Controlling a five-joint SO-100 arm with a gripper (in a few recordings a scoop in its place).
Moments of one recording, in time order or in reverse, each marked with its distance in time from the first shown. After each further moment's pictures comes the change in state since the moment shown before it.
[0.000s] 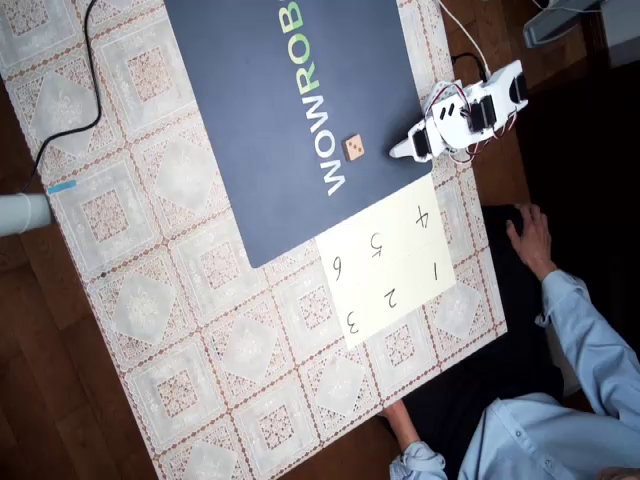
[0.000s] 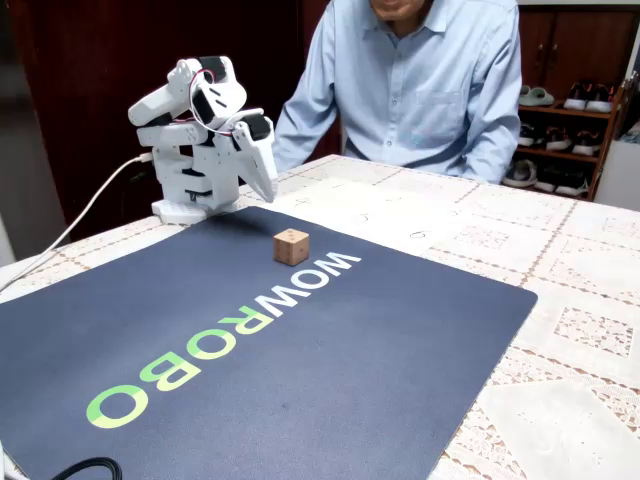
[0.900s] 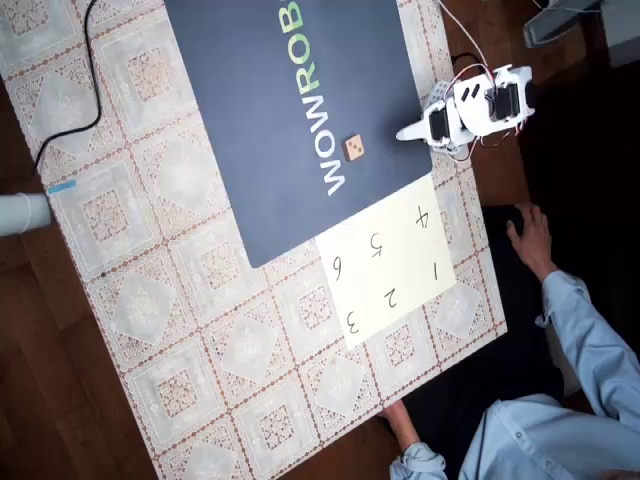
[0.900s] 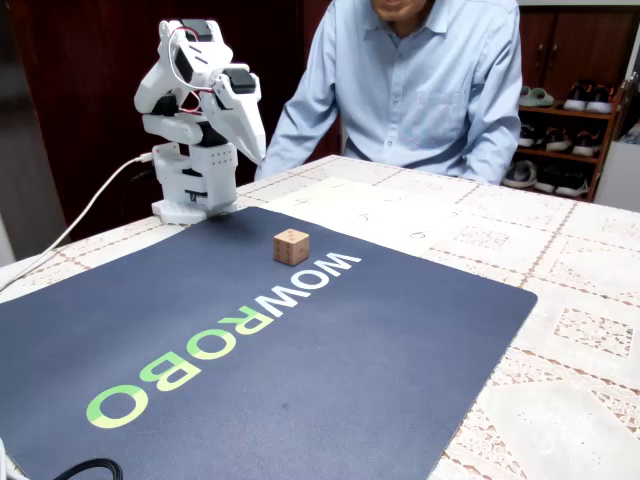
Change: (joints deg) arm 9.4 -17.7 -24.7 -1.4 -0.6
